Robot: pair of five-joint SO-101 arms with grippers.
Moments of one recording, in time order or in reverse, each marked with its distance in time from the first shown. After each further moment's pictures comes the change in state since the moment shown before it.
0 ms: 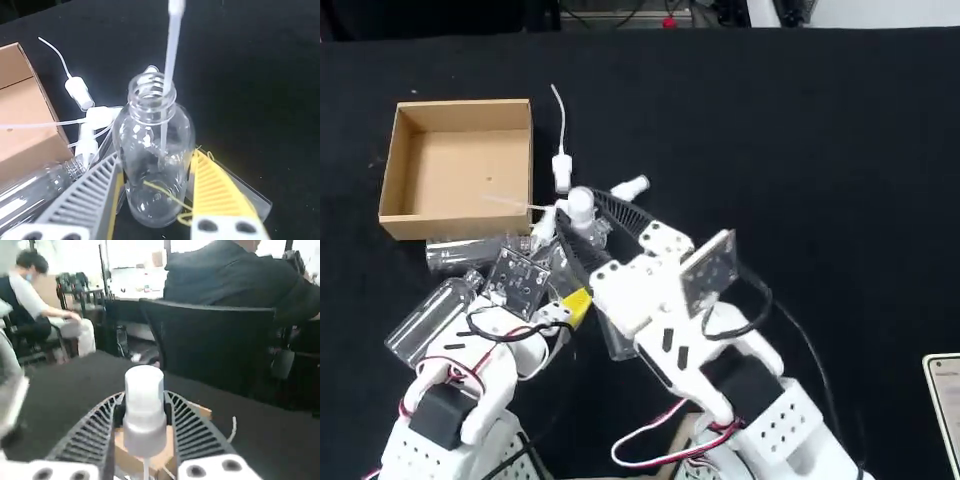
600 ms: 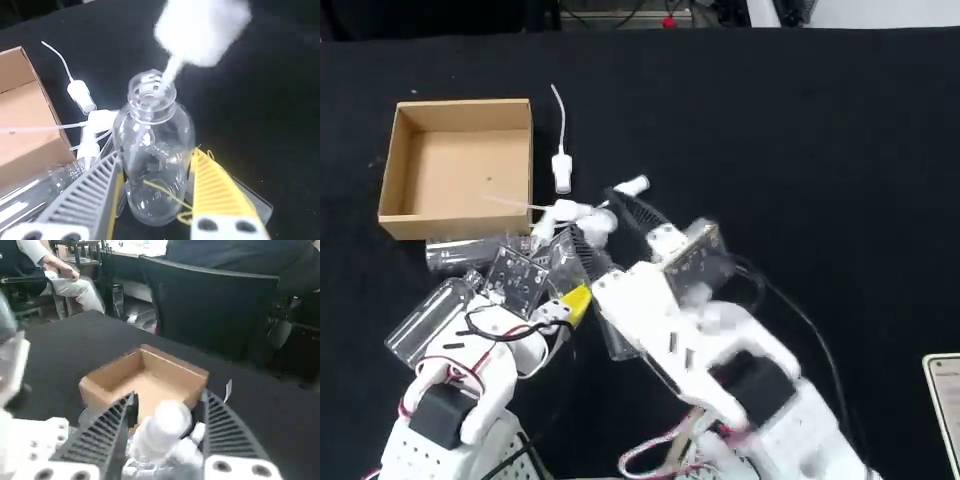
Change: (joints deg) left arm -0.2 0.0 0.0 -1.2 0.0; right arm -1.8 8.8 -11.7 19.3 1.8
